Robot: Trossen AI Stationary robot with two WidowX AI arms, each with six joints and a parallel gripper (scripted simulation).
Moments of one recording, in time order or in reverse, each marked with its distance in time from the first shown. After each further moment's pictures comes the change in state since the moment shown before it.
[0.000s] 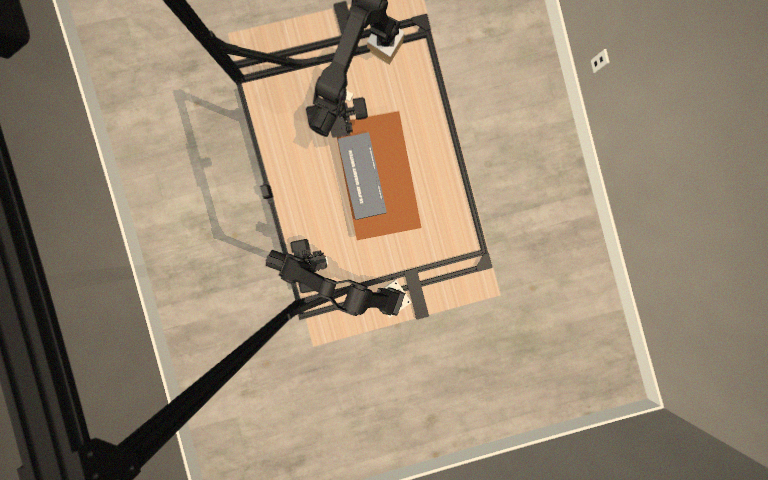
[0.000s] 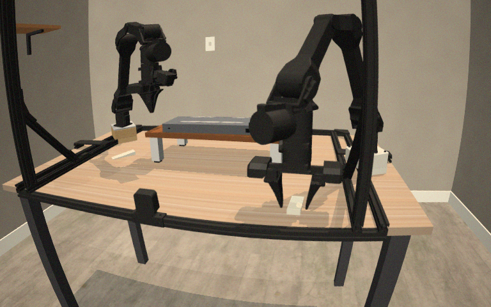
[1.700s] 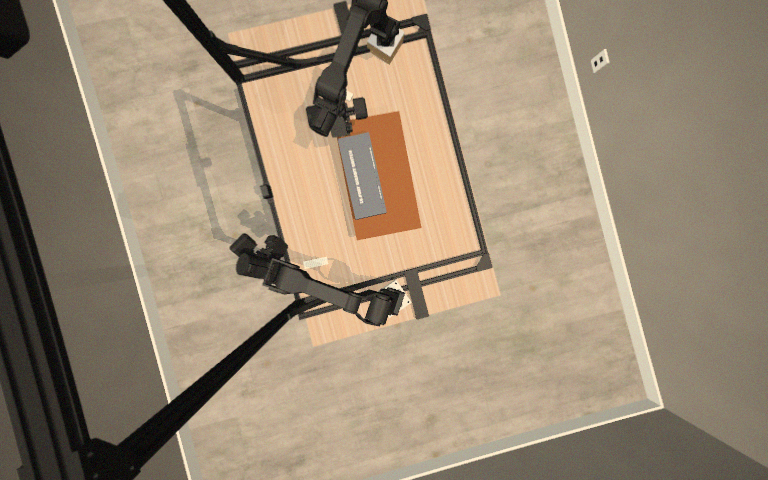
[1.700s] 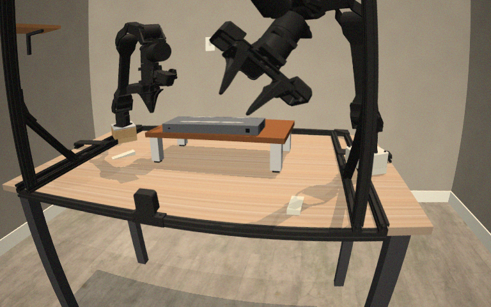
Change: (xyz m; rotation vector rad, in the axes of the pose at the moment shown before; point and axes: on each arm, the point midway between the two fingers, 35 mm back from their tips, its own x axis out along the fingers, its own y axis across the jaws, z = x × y) left arm 0.000 0.000 0.000 0.000 0.000 0.000; right arm -0.220 0.072 -0.111 -0.553 0.496 0.606
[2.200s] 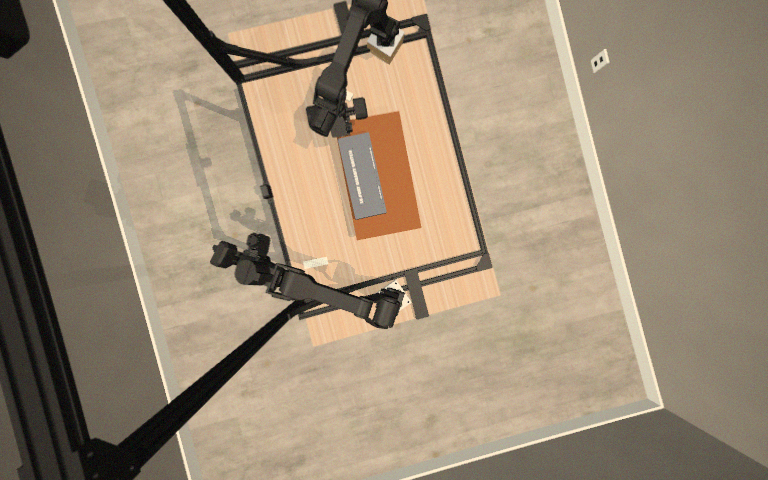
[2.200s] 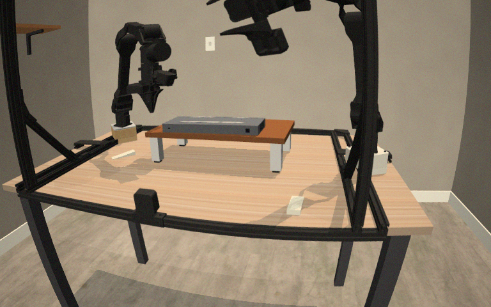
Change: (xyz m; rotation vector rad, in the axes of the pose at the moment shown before) left arm 0.000 0.000 0.000 0.000 0.000 0.000; right arm -0.070 0.097 -0.038 -0.289 0.098 0.391
